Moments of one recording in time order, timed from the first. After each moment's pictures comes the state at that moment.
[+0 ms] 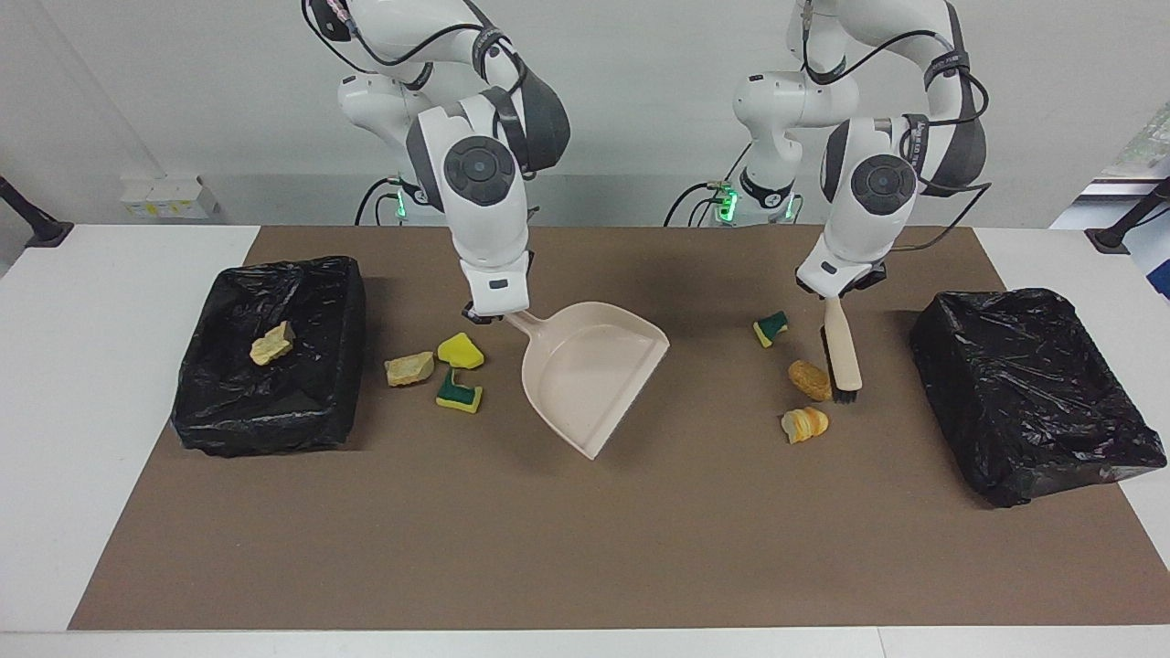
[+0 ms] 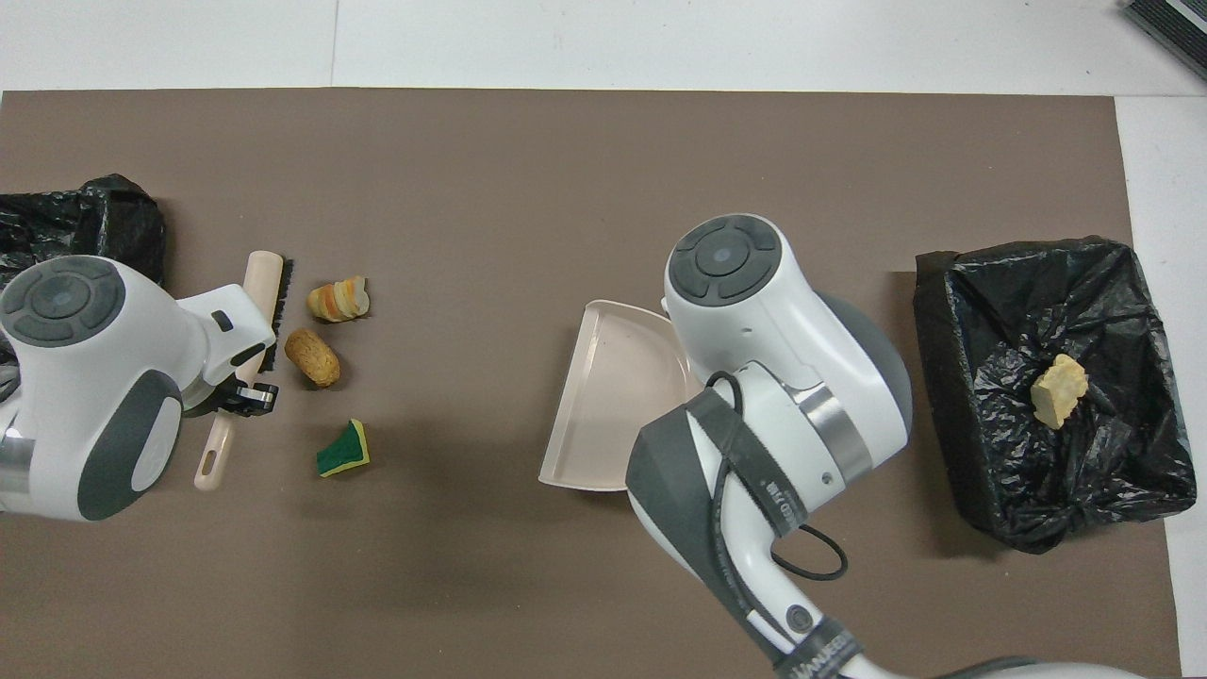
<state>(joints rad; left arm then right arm) -0.04 0.00 -0.07 -2.16 0.19 1.99 -0.02 0.41 0.23 0.13 -1.69 -0.17 1.53 -0.77</state>
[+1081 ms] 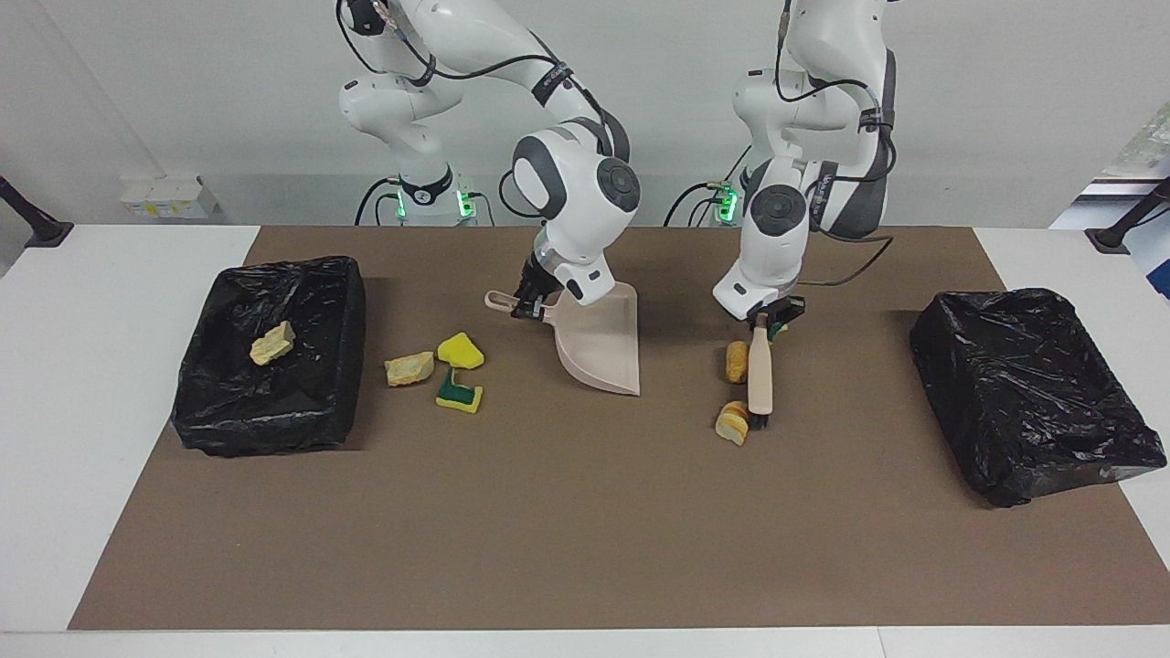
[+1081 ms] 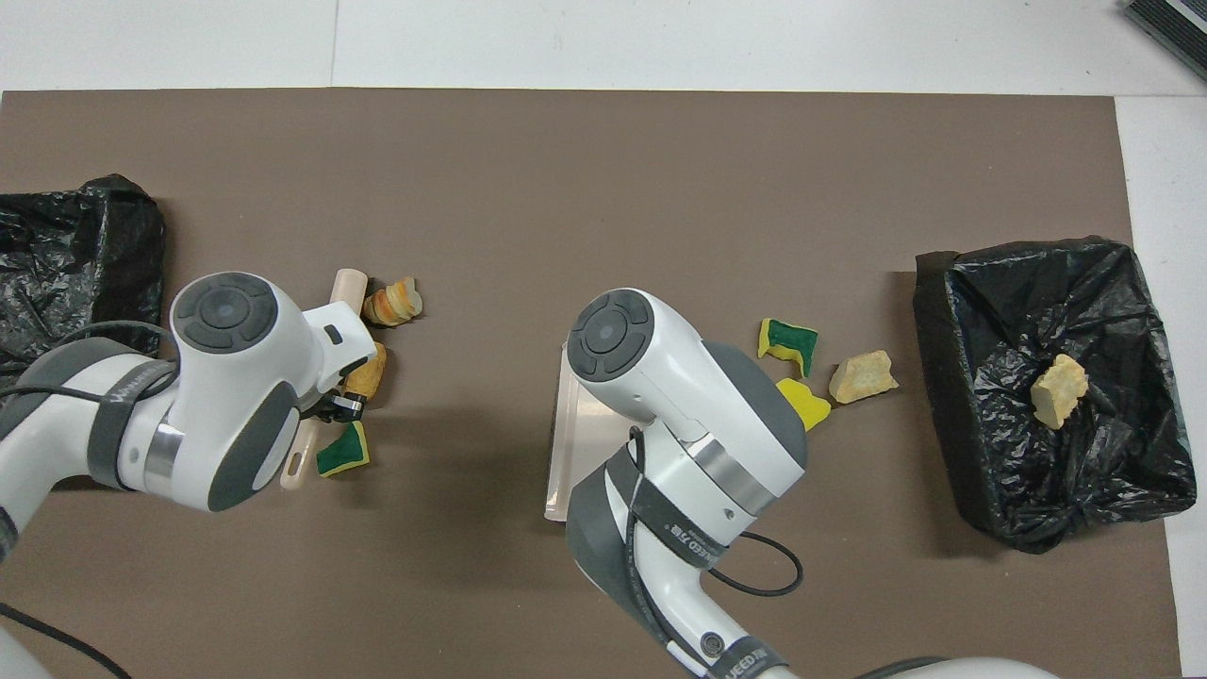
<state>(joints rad) -0.26 0.05 -0.20 -2.21 0.17 2.04 -0.32 0.52 0.29 0.13 -1.77 -0.34 1.66 -0.79</state>
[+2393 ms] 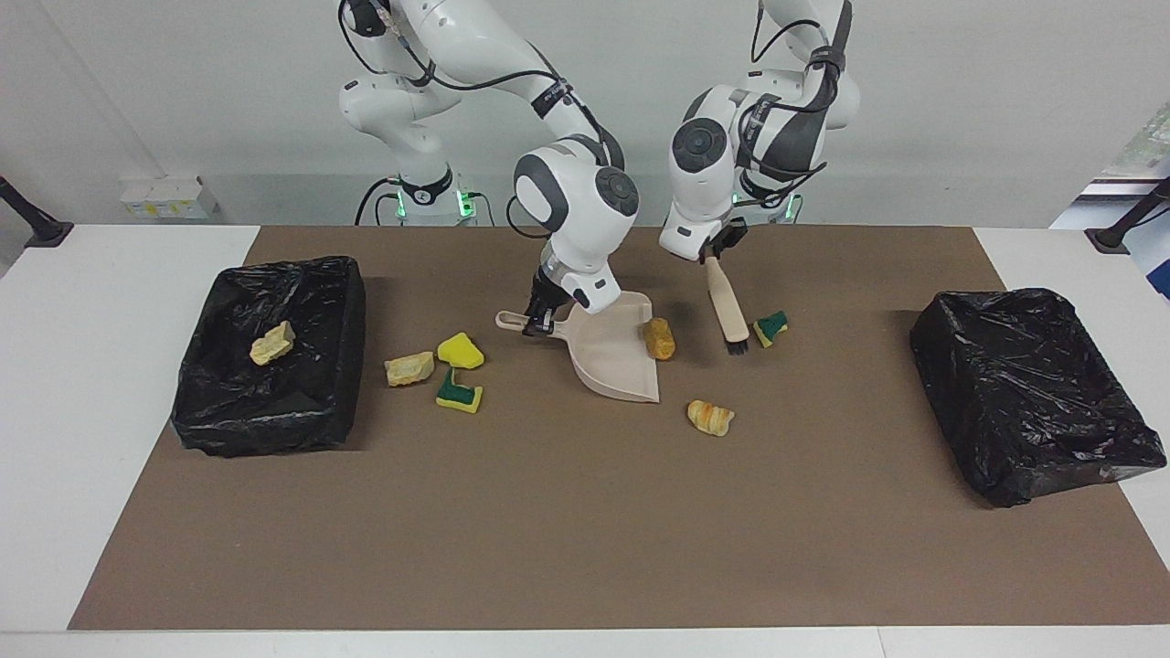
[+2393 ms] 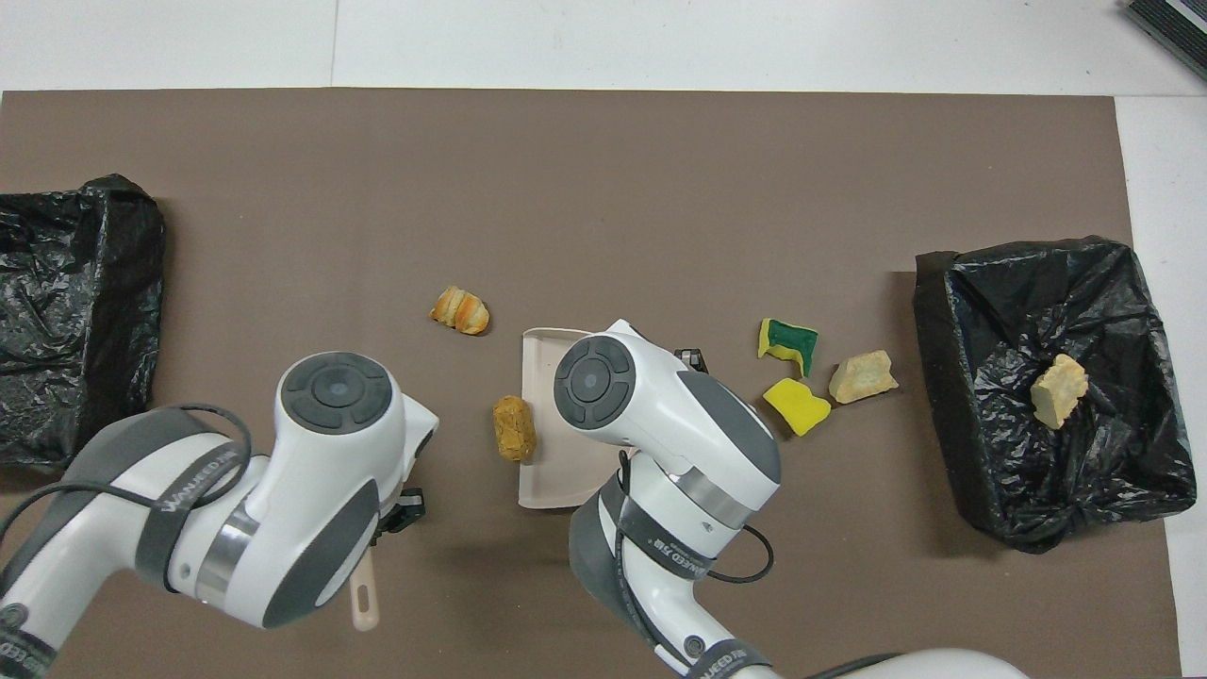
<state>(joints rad) -0.11 -0.11 -0.36 -2.23 0.03 1.64 -0.64 0.52 0.30 0.12 -1.84 -0.34 1.84 -0.75</state>
